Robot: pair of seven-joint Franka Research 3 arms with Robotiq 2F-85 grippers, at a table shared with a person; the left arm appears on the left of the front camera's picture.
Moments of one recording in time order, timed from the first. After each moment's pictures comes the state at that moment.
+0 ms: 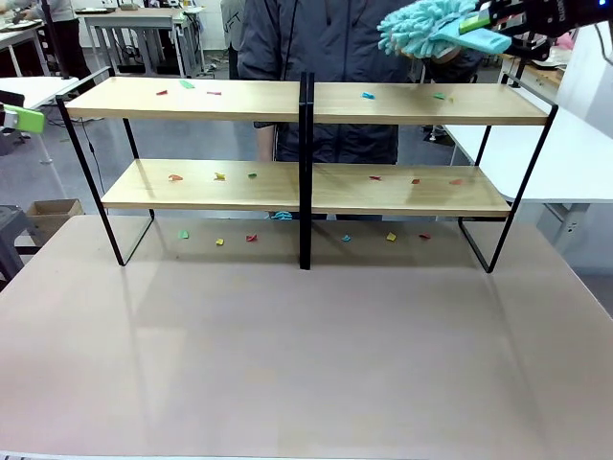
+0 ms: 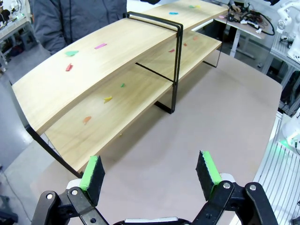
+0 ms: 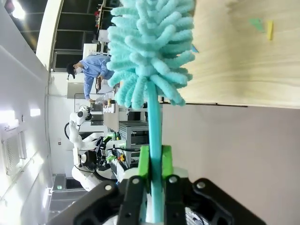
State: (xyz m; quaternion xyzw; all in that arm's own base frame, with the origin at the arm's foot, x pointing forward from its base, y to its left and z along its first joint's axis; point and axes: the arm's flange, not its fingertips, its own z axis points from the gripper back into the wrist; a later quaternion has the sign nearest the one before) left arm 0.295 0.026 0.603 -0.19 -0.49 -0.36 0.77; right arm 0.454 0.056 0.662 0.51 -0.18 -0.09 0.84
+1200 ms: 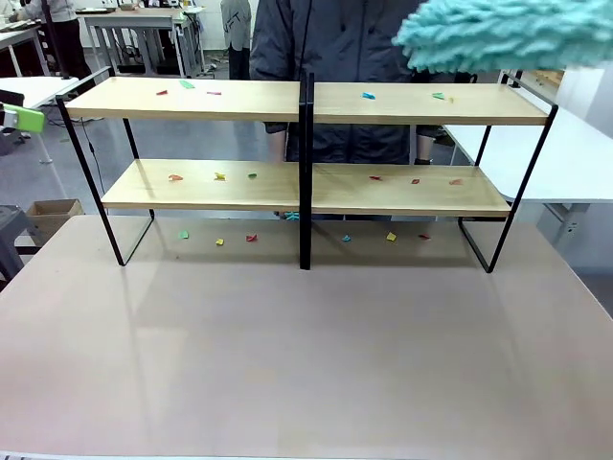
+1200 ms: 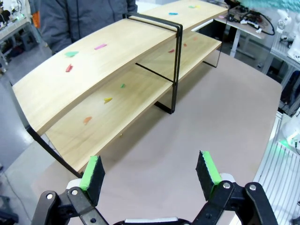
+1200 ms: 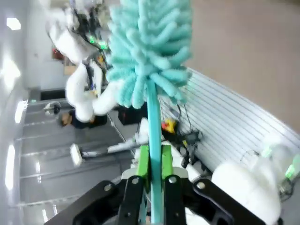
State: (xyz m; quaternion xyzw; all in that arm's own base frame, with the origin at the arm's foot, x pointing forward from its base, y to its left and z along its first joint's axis) left arm 0.294 0.026 0.604 -0.19 -0.49 -0.36 0.77; right arm 0.221 -0.078 0.752 0.46 -0.02 0.11 0.88
